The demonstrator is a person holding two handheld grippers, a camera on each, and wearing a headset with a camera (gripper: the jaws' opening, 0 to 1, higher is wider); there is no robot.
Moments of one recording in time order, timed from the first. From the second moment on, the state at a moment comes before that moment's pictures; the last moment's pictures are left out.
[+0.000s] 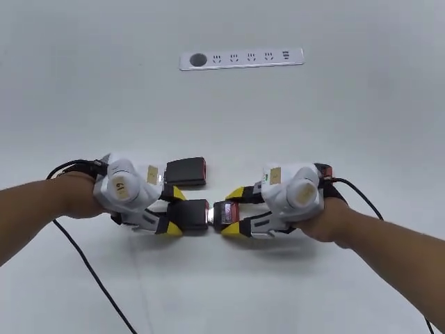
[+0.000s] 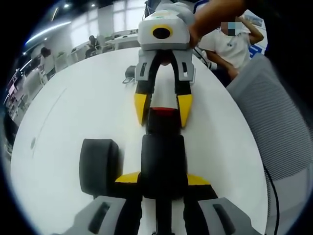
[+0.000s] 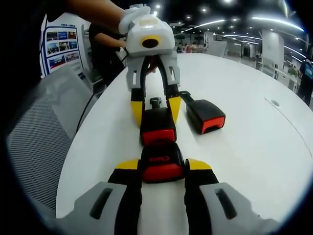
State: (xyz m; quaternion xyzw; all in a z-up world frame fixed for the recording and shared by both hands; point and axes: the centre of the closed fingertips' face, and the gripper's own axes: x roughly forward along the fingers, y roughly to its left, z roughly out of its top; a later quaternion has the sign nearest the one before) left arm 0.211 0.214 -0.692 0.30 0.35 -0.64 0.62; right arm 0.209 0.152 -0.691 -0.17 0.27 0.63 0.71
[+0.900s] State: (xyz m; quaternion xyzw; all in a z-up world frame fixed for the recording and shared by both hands) left arm 0.207 0.213 -0.691 0.30 0.33 -0.65 0.61; right arm 0.203 0.152 -0.682 -0.14 0.26 0.64 0.71
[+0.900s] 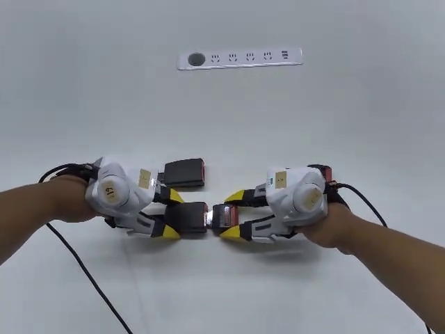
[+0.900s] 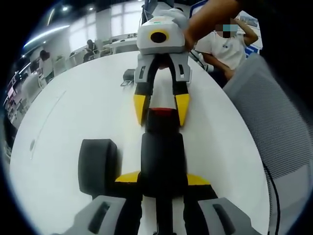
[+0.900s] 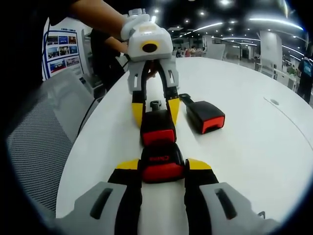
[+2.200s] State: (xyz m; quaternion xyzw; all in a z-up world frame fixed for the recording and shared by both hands) left arm 0.245 0.209 -0.635 0.25 0.33 -0.56 0.72; right arm 0.228 0.093 -0.650 -0.11 0.29 0.56 0.77
